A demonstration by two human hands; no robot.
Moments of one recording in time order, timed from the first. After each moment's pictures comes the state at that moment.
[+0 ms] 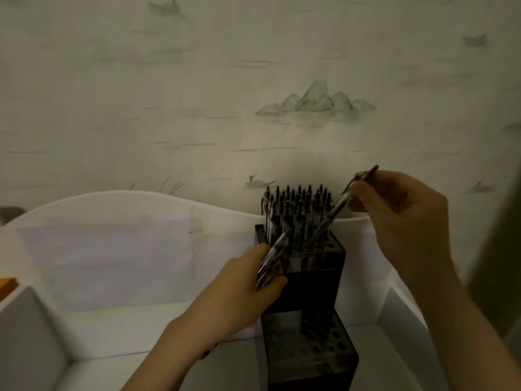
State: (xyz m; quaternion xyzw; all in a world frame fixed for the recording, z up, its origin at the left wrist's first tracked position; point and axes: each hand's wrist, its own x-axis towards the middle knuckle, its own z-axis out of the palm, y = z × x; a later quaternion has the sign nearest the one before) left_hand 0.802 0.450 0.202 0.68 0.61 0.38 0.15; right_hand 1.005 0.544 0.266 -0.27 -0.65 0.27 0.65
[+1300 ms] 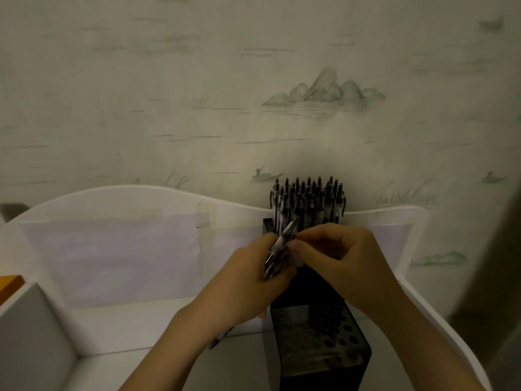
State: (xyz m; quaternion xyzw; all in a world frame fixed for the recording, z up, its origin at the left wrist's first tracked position) left_hand 0.794 0.451 0.207 0.68 0.58 0.40 0.21; right_hand 0.960 0.517 0.214 -0.26 -0.75 0.38 0.48
